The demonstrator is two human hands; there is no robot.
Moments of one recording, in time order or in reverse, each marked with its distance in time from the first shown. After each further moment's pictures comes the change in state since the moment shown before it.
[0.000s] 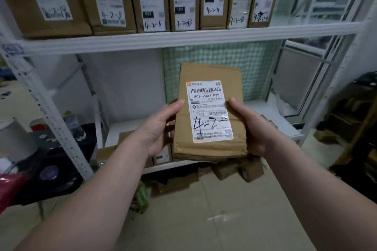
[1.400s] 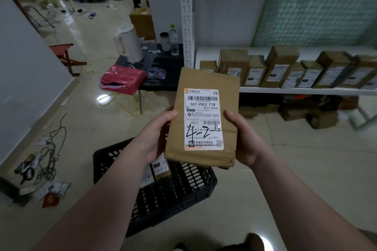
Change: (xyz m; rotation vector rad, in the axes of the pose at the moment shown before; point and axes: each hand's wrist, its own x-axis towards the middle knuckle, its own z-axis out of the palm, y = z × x) left_hand -0.387 -0.123 -0.315 -0.135 0.332 -0.157; right_hand -0.103 0.316 0.356 0.103 -0.183 0.322
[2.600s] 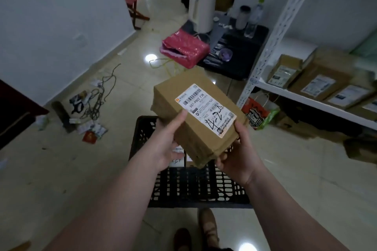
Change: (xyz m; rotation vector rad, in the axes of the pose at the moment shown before) left_hand 0.005 -0.039 -0.135 -0.291 0.495 -0.166; right_hand 0.110 0.083 0.116 0.062 -0.014 0.408
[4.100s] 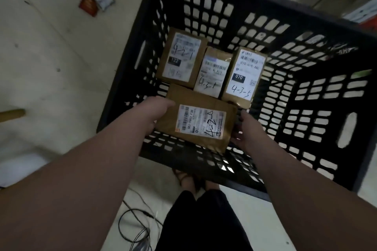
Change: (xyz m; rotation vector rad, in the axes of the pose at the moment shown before) left_hand 0.195 -0.217 -0.169 0.154 0.414 -0.557; right_hand 0.276 0.194 -0.102 -0.526 0.511 0.381
